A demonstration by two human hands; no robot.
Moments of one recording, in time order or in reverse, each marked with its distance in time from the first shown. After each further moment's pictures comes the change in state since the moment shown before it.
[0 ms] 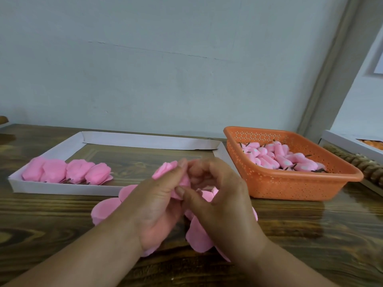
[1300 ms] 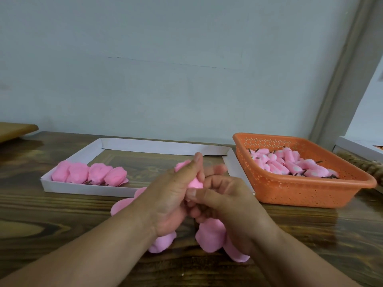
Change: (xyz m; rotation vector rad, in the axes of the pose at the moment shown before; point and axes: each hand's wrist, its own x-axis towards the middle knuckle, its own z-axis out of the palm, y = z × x) left_hand 0.002 0.009 0.010 0.118 -0.003 -0.044; right_hand 0.002 -0.004 -0.008 0.620 -0.285 0.527
